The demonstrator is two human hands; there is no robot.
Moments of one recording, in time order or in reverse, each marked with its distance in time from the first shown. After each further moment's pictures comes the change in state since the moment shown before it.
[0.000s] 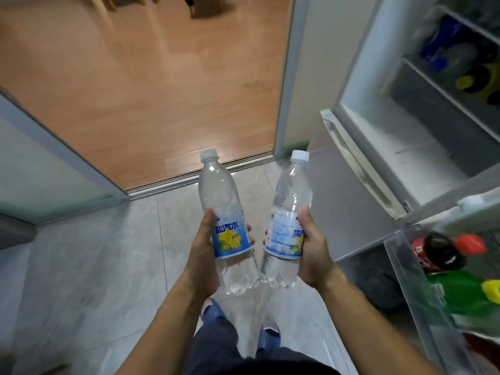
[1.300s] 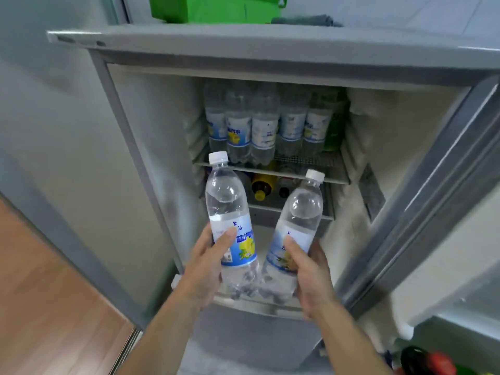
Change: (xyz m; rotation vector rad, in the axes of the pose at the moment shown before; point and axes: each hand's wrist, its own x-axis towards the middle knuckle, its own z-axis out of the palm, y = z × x) left_hand 0.293 0.176 0.367 0.397 -1.111 0.026; right_hand 0.118 -0.257 -0.117 0.346 1.094 -0.798
